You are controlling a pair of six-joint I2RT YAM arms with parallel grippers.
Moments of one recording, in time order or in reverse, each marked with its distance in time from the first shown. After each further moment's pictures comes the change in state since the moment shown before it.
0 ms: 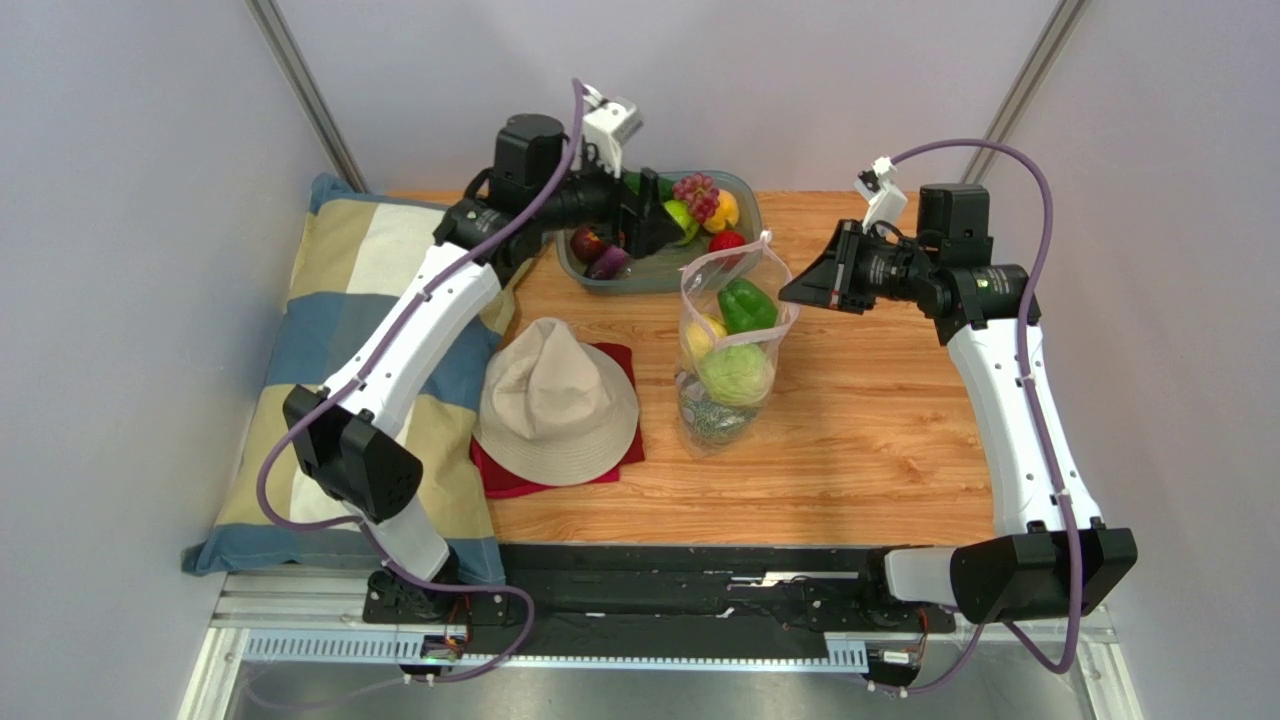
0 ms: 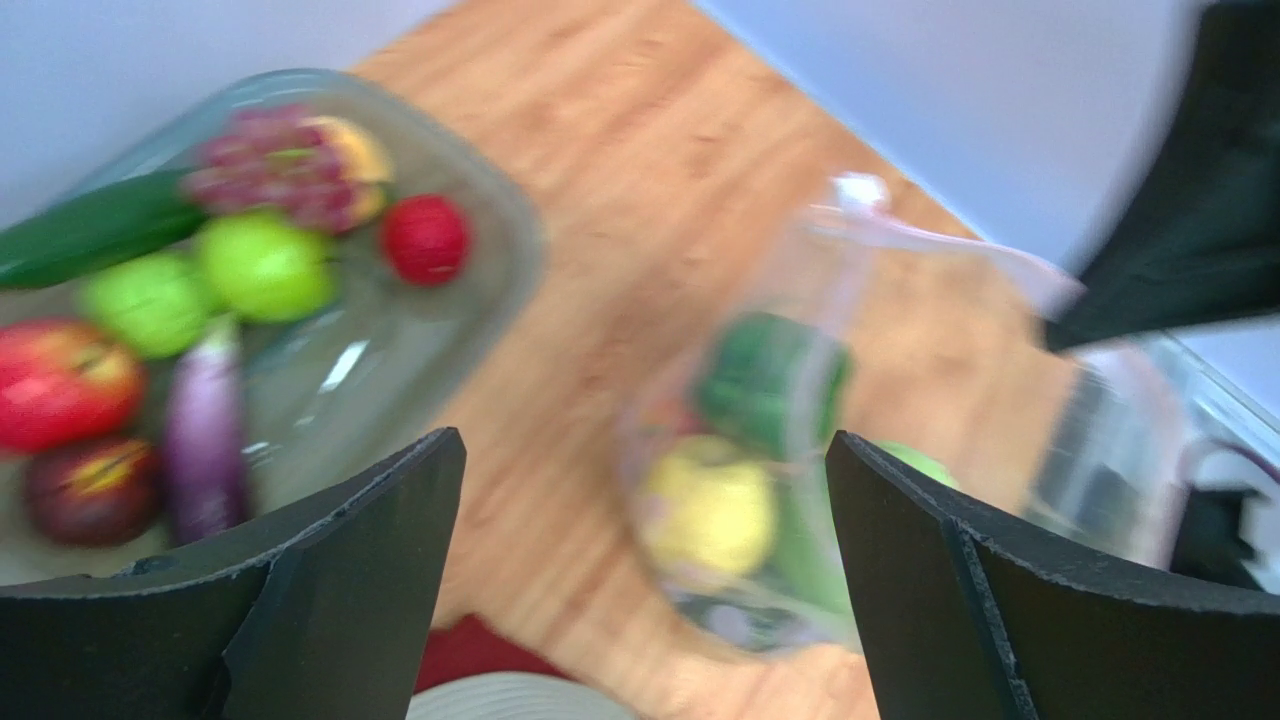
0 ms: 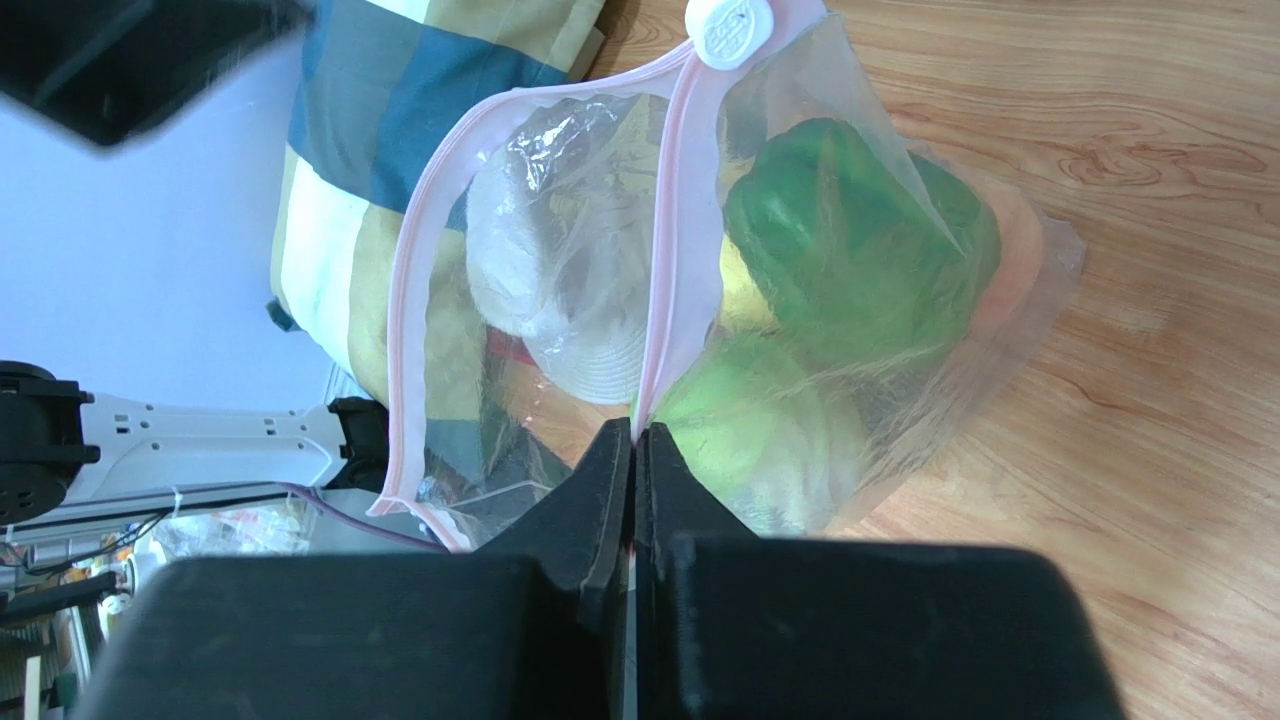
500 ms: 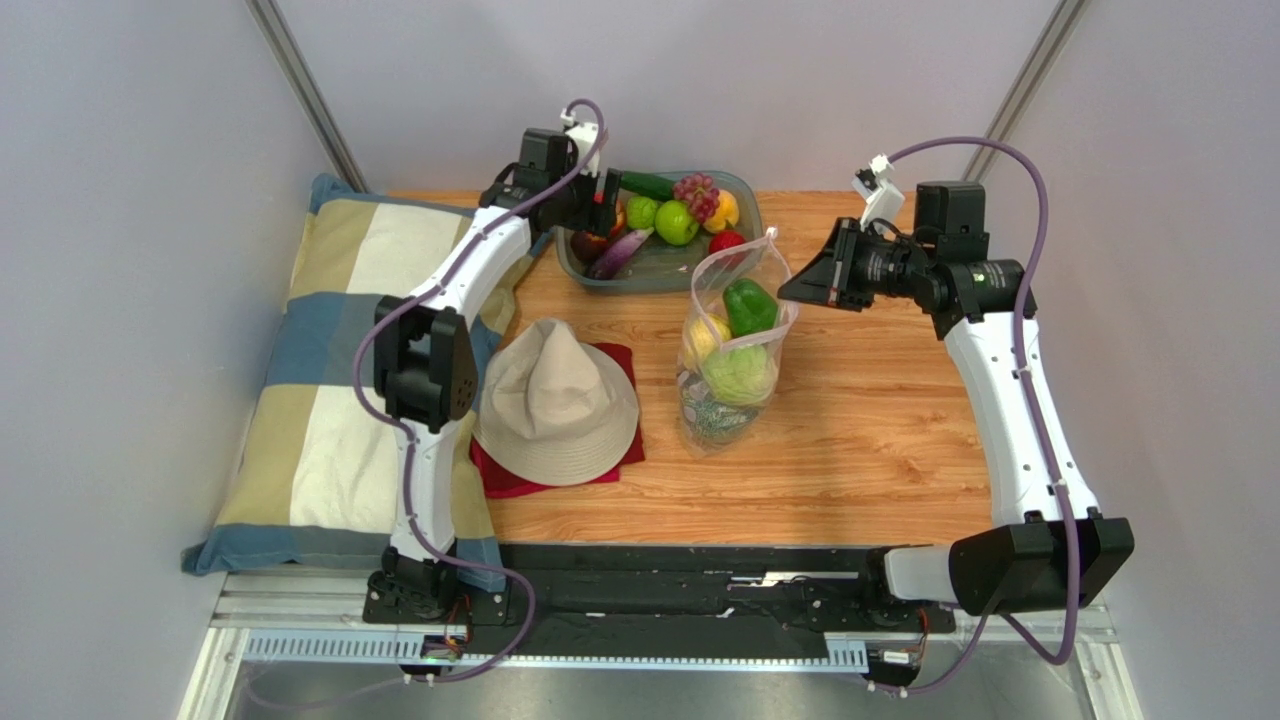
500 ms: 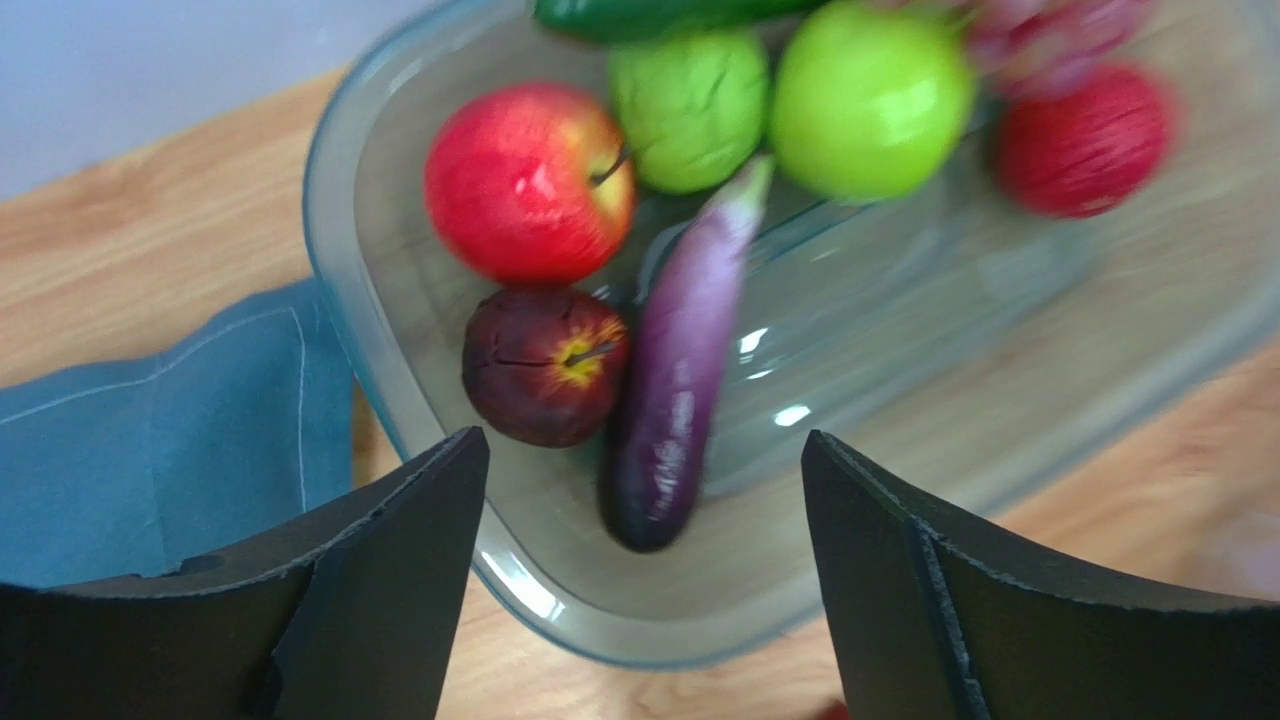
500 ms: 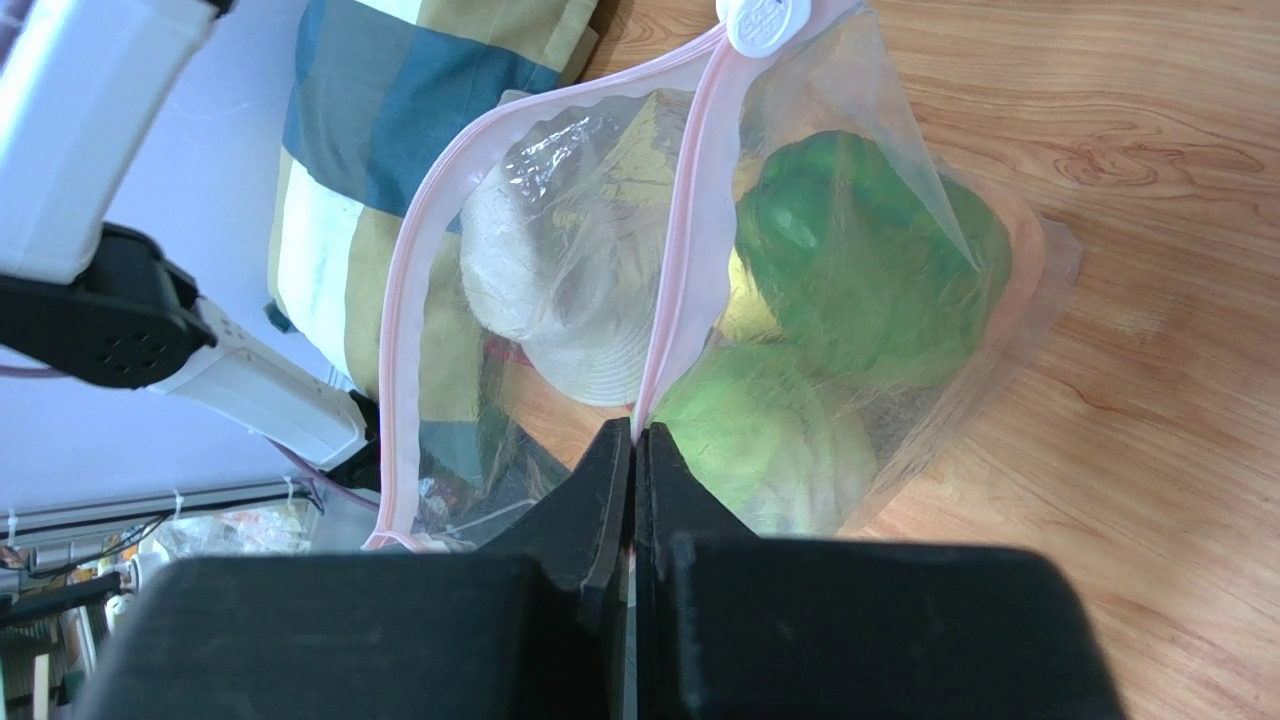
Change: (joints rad) left arm 0.187 0.474 0.199 0.022 -0.380 0.125; right arm 0.000 0.023 0.009 0.000 0.001 -0.002
